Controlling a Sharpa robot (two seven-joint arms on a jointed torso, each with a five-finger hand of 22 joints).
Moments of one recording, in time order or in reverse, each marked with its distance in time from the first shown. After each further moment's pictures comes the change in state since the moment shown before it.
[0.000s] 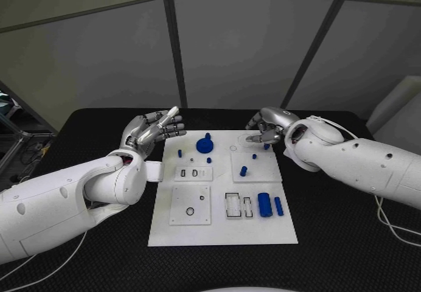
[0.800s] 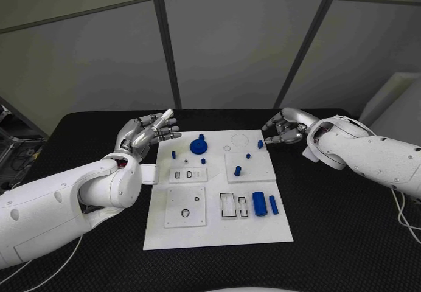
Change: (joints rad) left arm -0.006 0.007 0.000 -0.017 0.000 0.010 0.000; left_hand 0.005 0.005 0.000 0.000 0.000 0.000 0.000 0.000 0.000 0.000 0.000 0.000 0.000 0.000 0.000 0.000 0.000 0.000 0.000 0.000 0.000 -0.001; right arm -0.002 -0.088 -0.002 -0.061 0.192 0.063 0.146; right_hand 0.057 0.000 -0.002 -0.039 0.010 -0.054 0.001 -0.012 -0.008 -0.004 0.003 -0.013 -0.008 0.000 -0.008 0.000 0.001 0.000 -0.004 -0.004 -0.004 -0.004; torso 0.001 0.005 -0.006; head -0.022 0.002
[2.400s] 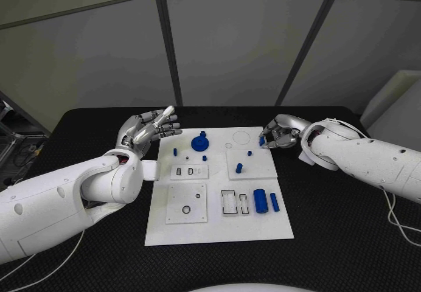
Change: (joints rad) left arm -0.001 0.002 0.000 -0.009 0.000 0.001 0.000; left_hand 0.000 0.000 -0.003 -0.003 0.000 0.000 0.000 0.000 0.000 0.000 0.000 0.000 0.000 0.000 0.000 0.000 0.000 0.000 0.000 0.000 0.000 0.000; right arm -0.028 0.064 0.000 -0.073 -0.042 0.071 -0.005; right_hand -0.006 0.022 -0.005 0.000 0.032 0.058 0.010 0.021 0.008 0.026 0.007 0.053 0.060 0.000 0.000 0.000 0.000 0.000 0.004 0.004 0.000 0.015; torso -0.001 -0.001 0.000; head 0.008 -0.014
